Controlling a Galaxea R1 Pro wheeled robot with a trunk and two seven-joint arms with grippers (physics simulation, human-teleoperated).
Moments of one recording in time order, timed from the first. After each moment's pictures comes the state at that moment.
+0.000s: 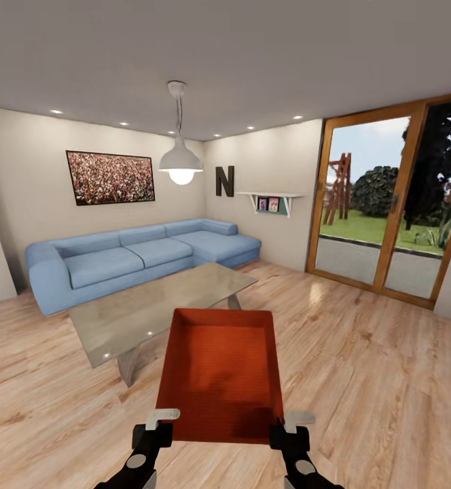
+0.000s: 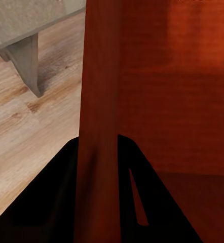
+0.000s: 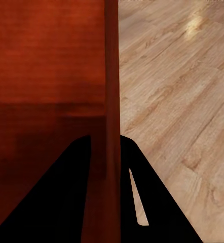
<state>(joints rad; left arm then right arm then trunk) -0.48 -0.09 -0.09 -0.28 0.02 -0.23 0.20 -0.50 0.14 0.10 -0.18 -0.04 -0.34 -0.22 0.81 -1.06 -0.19</state>
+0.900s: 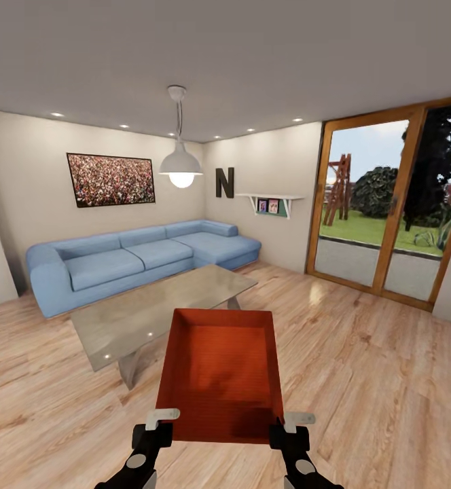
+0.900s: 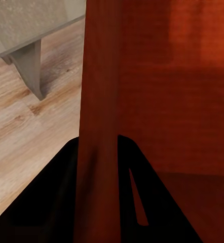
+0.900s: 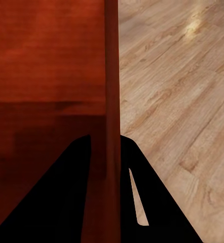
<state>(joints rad) -0.48 -0.09 -0.09 -0.28 0.02 -0.23 0.20 -0.50 0.14 0.11 -0.18 -0.04 -0.34 -0.22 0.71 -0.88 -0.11</state>
